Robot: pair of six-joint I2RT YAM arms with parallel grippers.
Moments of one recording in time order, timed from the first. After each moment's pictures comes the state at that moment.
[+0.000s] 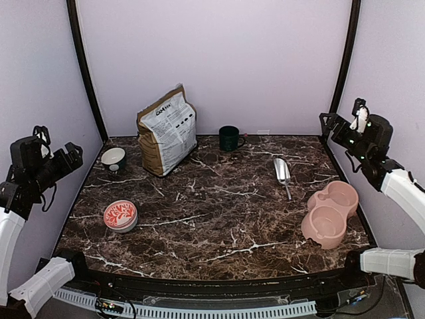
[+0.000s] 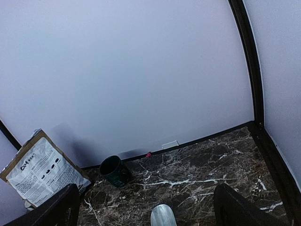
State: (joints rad) left arm -0.01 0.60 0.84 -0.62 -0.17 -0.43; right arm 0.09 0.99 0.79 0.14 -0.10 0.44
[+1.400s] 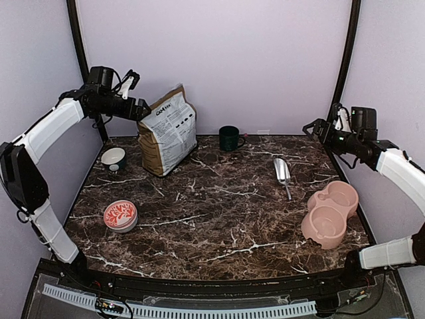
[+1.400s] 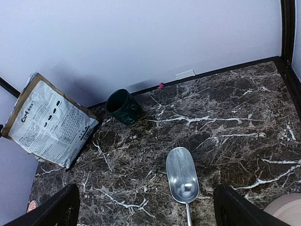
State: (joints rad) left arm -0.22 1.67 1.72 -0.63 0.22 0.11; right arm 0.12 1.16 0.99 -0.24 -0.29 0.44
